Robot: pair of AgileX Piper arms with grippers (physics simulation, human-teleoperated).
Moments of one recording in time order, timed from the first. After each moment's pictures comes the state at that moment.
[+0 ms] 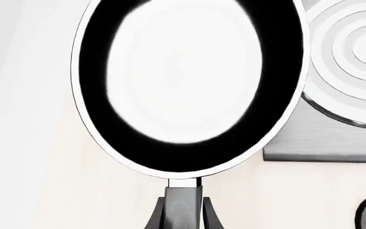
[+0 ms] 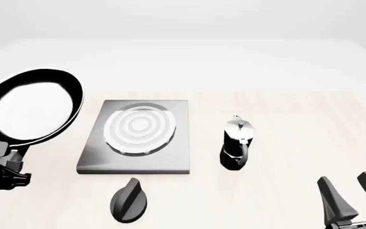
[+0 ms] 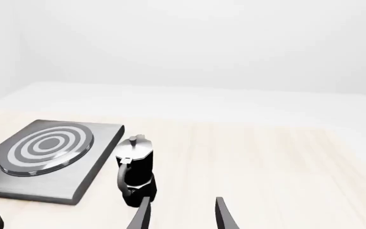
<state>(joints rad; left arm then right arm) 0.31 0.94 -0.42 0.25 0.37 0.12 0.00 -0.01 0.05 0.00</state>
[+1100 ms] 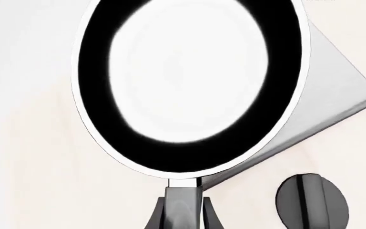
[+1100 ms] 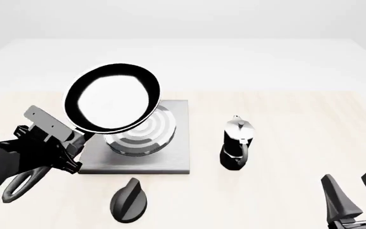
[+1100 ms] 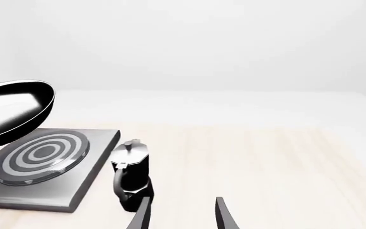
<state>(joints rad) -0.13 1.12 -0.59 0.27 0.45 0.09 0.00 -0.01 0.04 0.03</state>
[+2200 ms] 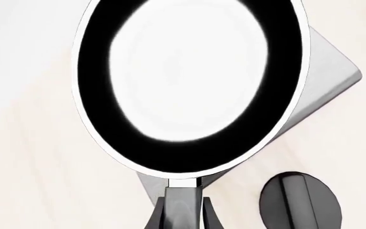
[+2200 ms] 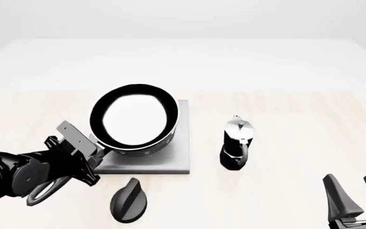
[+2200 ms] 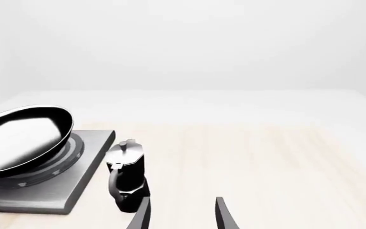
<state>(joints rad) -0.22 1.30 -0.53 0.09 0.47 0.07 0.00 -0.01 0.05 0.03</state>
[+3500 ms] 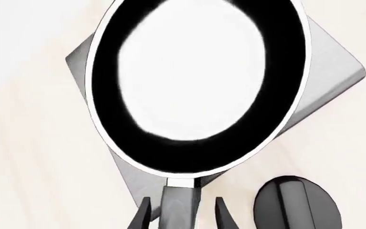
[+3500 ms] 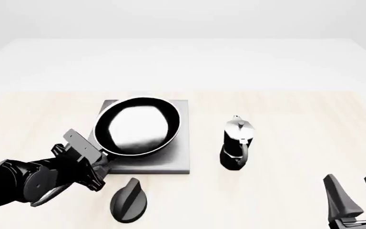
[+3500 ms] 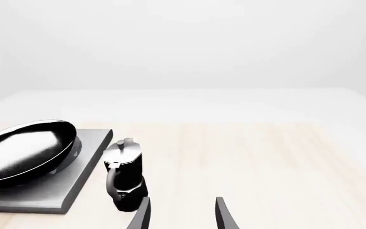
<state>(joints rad) -0.23 1.39 -0.48 -0.03 0.46 0.06 0.00 -0.01 0.05 0.03</state>
